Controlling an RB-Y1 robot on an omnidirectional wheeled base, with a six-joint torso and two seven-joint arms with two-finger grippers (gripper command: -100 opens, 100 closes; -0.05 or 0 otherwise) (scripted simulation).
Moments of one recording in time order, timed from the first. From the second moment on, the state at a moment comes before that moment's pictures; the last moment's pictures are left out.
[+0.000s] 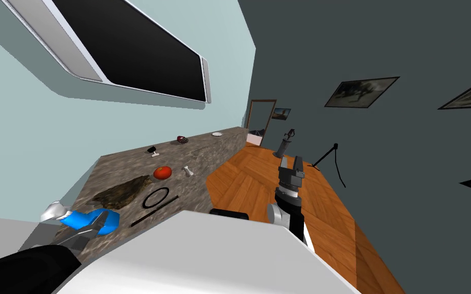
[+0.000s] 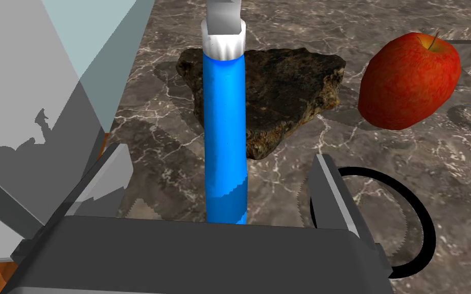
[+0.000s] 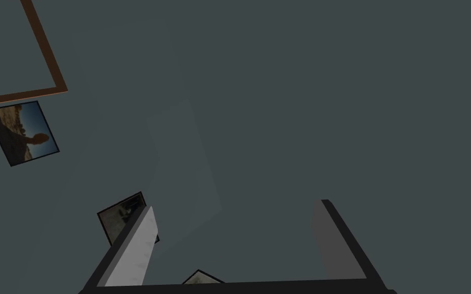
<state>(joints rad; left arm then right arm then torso) 1.17 0.08 0.49 -2.10 1.44 -0.20 0.84 0.48 0.05 0.03 -2.26 0.00 -0.60 0.09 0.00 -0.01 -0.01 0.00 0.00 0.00</state>
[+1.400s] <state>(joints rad) 1.17 0.07 0.52 -2.08 1.48 -0.18 0.86 0.48 0.05 0.03 -2.26 0.00 -0.60 0.09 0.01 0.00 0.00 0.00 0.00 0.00</state>
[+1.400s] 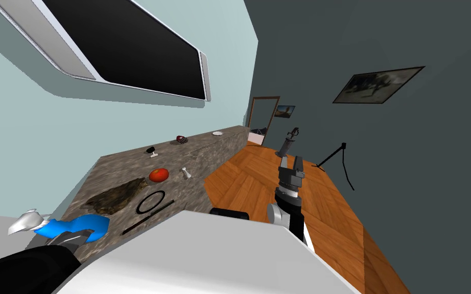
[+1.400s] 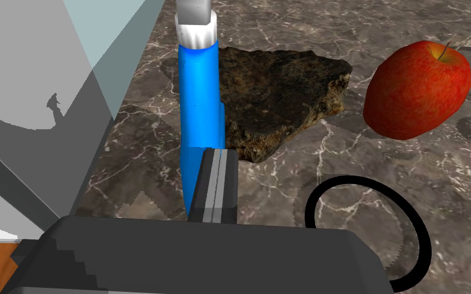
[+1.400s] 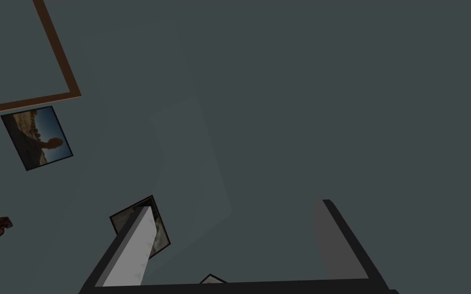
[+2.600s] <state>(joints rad) 1.12 0.06 0.55 -2.00 1.47 -0.17 0.86 0.48 0.05 0.03 -2.26 0.00 -0.60 0.09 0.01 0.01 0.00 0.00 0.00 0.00</state>
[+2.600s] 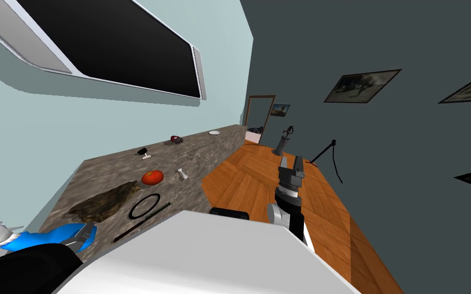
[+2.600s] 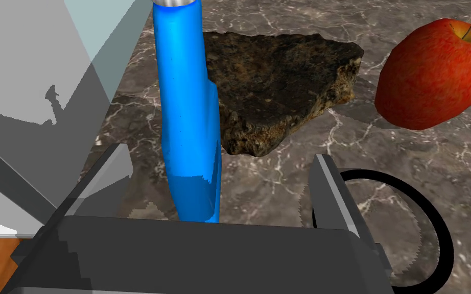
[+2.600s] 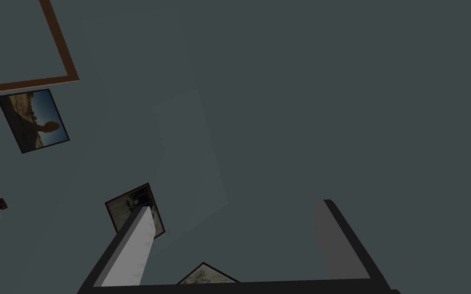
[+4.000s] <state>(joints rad) 0.88 0.32 0.61 -1.59 1.37 -0.22 0.95 0.48 0.05 0.03 -2.26 0.00 -0.60 0.09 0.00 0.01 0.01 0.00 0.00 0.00</state>
